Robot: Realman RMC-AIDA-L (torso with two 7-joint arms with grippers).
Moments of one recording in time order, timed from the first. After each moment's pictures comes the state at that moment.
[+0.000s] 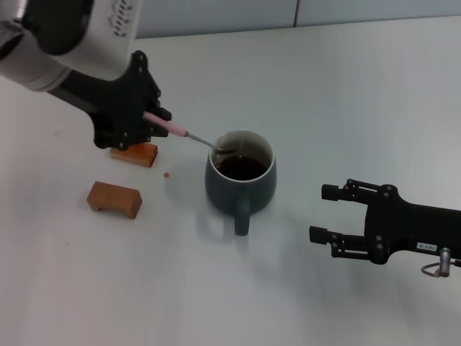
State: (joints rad) left arm -0.71 -2.08 1.28 1.68 2.52 1.85 -1.68; right arm 0.40 2.08 -0.61 -0.45 -2.00 -1.63 0.97
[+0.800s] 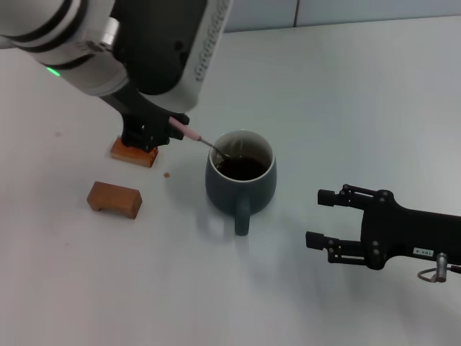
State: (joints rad) left arm -0.78 -2.08 1.51 1.63 2.64 1.76 -1.73; right arm 0.40 2.08 -0.61 -0.42 -2.01 -1.63 0.97
